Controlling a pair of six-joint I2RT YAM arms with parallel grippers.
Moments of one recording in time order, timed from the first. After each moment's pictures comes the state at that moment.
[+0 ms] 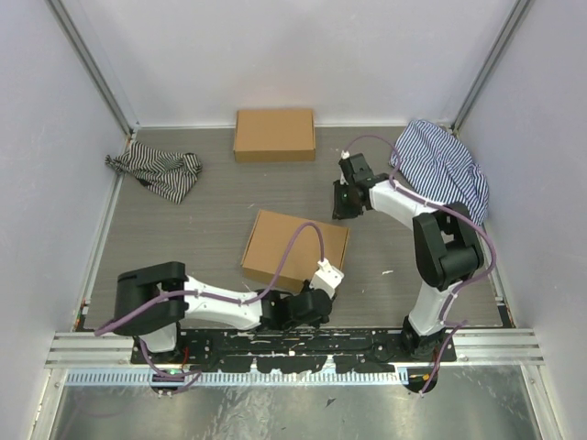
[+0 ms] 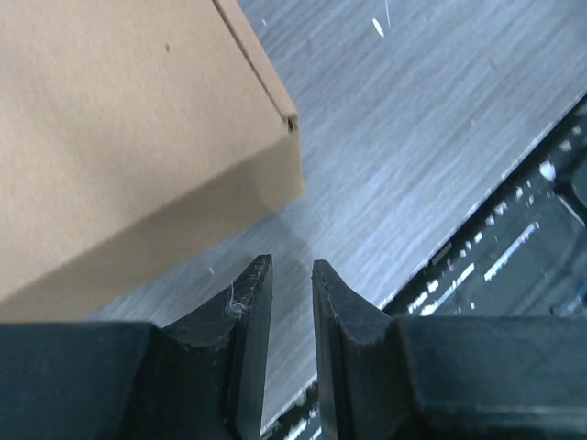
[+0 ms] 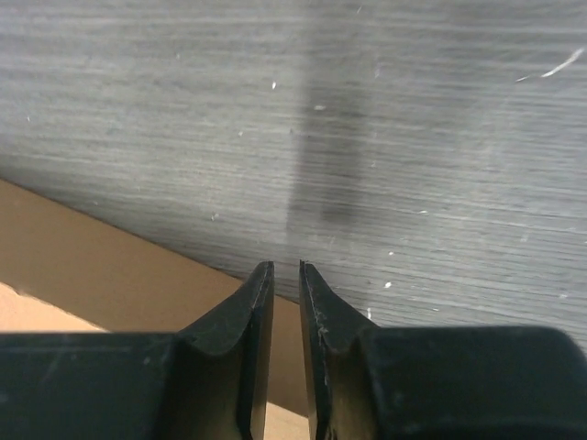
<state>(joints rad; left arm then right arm) -1.45 1.65 0.77 0.13 -0.39 -0.55 0.37 1.78 1.21 -0.44 -0.04 0.37</state>
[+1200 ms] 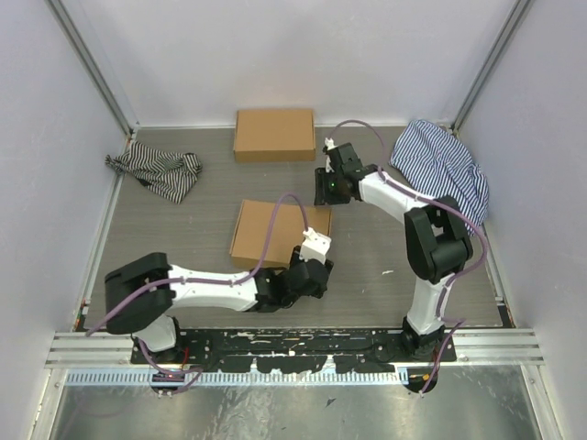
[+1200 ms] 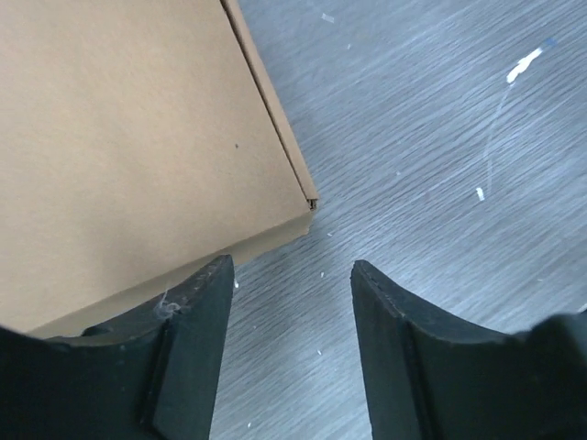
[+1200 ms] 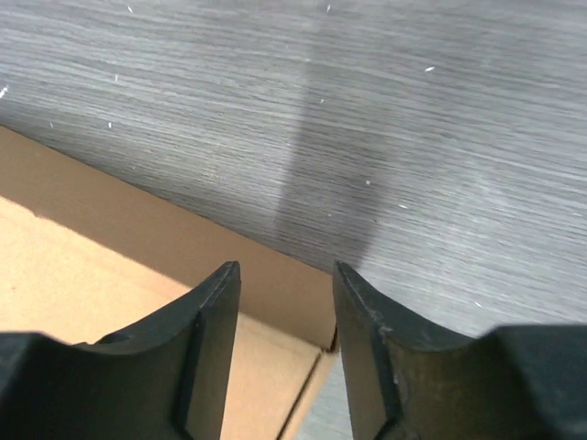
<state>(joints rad) -1.30 1.65 0.86 0.06 -0.53 -0.57 0.43 1.89 1.34 -0.38 -0.11 0.30</state>
